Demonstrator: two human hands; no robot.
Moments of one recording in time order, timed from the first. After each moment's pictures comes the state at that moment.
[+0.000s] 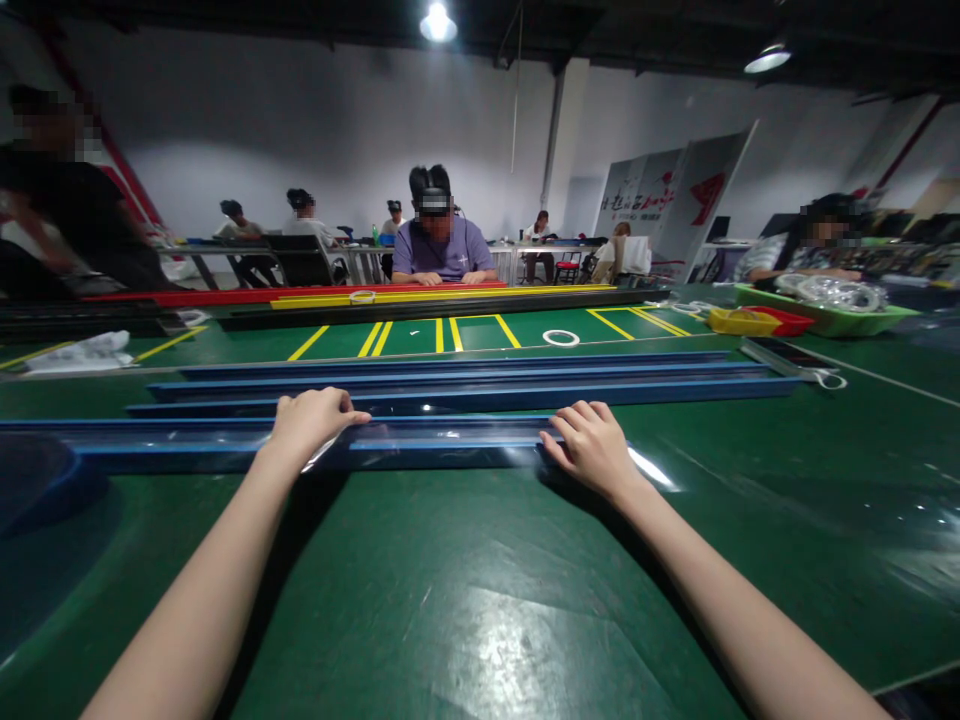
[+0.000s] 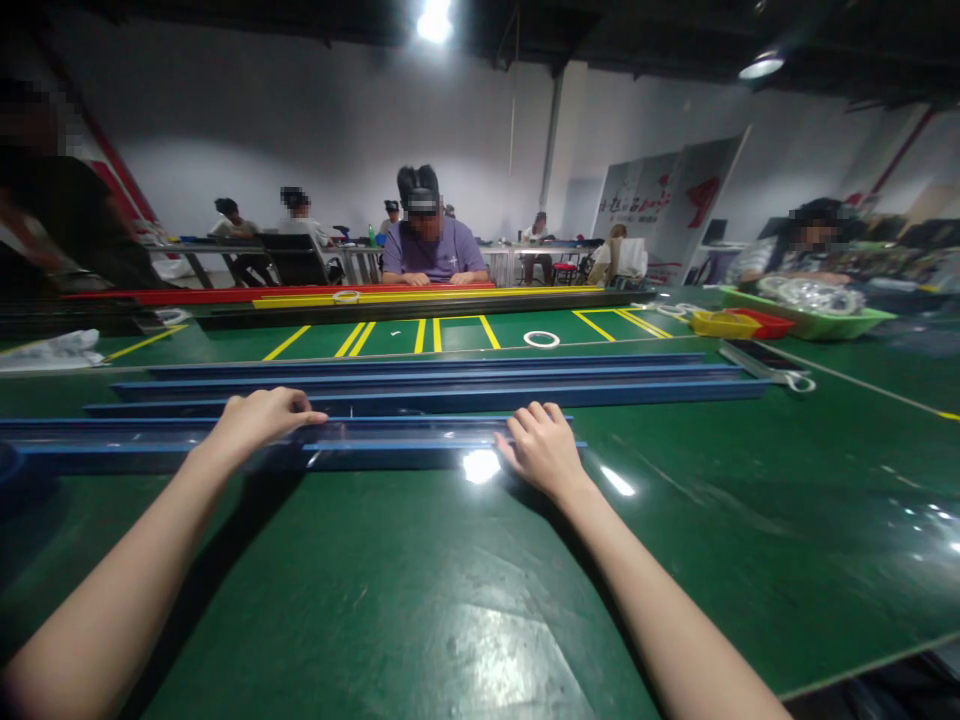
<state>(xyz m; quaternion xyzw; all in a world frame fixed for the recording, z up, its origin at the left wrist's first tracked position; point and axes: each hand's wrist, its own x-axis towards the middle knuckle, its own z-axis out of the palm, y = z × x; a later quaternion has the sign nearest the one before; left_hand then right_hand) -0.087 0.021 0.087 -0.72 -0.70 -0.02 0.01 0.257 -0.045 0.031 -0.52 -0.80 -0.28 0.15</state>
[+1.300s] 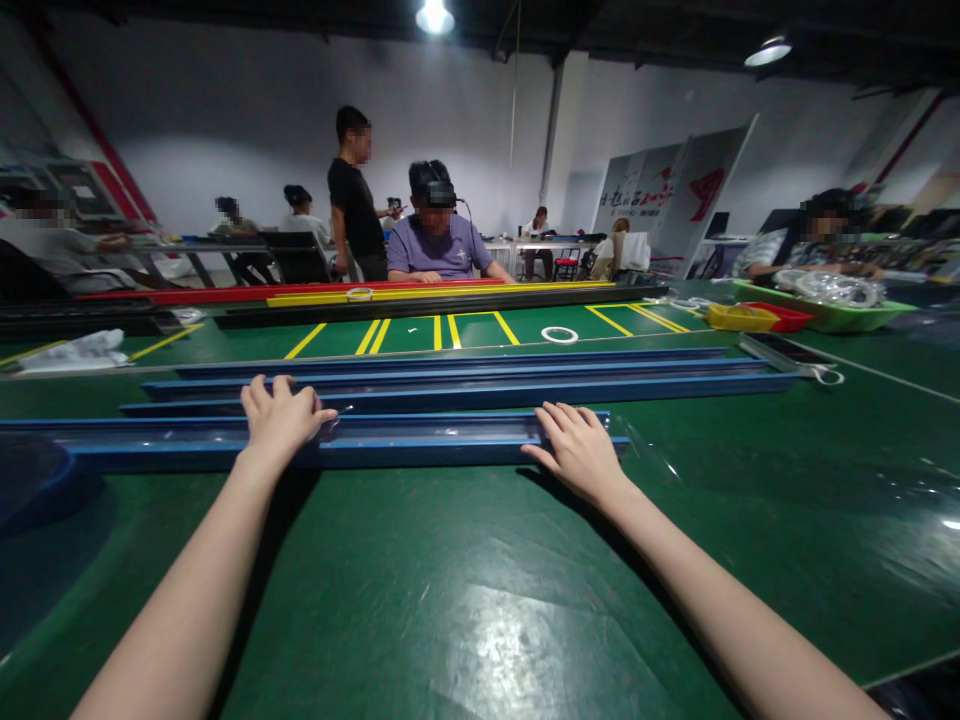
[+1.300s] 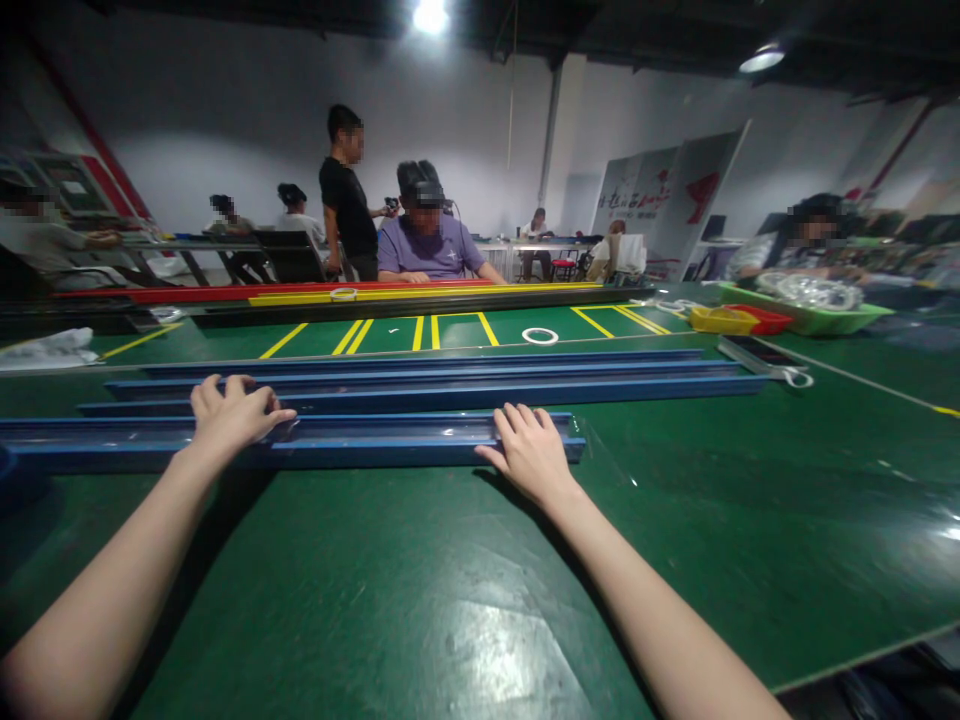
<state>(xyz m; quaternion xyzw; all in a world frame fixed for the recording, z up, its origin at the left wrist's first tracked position) -0.126 0.034 0.056 -0.69 -0.70 -0.13 0.10 0.246 -0.045 0.018 -0.54 -0.79 -0.25 0.15</state>
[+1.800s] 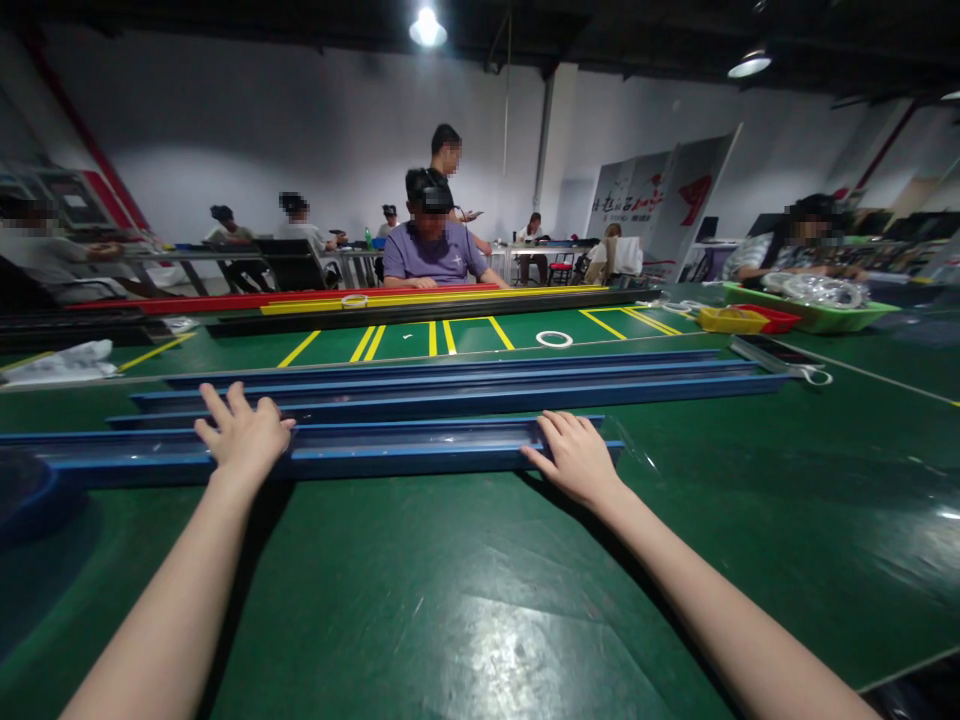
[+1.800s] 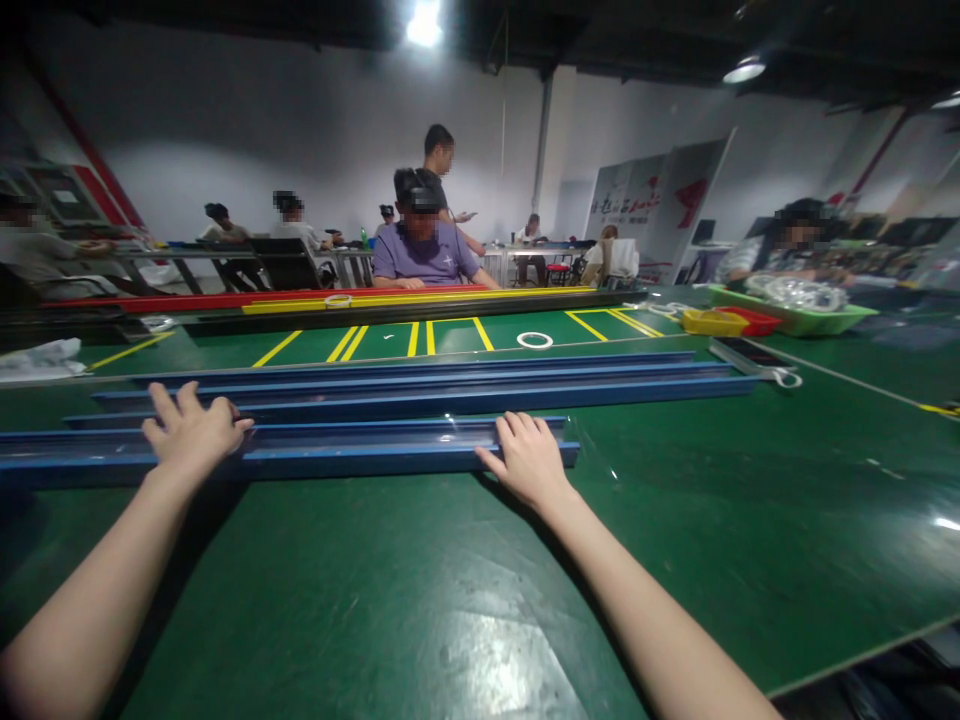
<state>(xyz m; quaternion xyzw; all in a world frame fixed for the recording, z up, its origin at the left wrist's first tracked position) -0.152 0.039 0.042 -0.62 -0.76 -0.15 0.12 0.247 -0.046 0.017 -0.58 -0.77 -0.21 0.15</state>
